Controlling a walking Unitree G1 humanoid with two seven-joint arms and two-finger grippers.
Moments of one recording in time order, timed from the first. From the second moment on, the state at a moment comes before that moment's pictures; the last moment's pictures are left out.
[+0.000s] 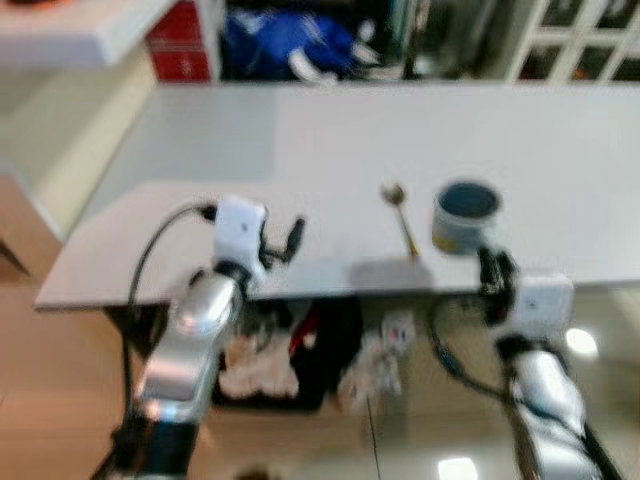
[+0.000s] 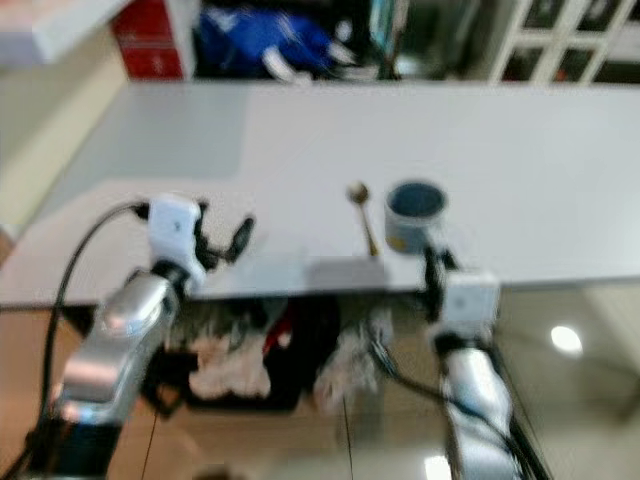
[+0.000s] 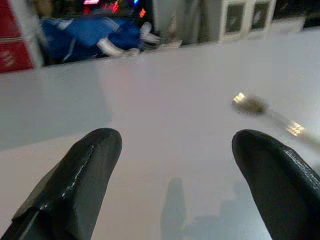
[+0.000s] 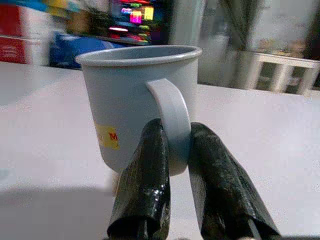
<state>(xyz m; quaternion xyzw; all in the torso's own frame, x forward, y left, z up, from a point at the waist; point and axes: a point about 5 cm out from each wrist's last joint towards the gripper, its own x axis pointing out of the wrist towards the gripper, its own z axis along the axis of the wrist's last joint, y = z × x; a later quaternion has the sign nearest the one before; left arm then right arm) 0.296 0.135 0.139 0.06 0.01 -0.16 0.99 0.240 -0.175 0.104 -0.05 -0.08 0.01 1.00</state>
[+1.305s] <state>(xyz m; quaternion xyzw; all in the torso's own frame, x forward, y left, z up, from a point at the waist) 0.283 0.121 0.123 0.05 0.03 -0.20 0.98 0.224 -0.190 0.090 -0.07 -0.05 -0.01 1.00</state>
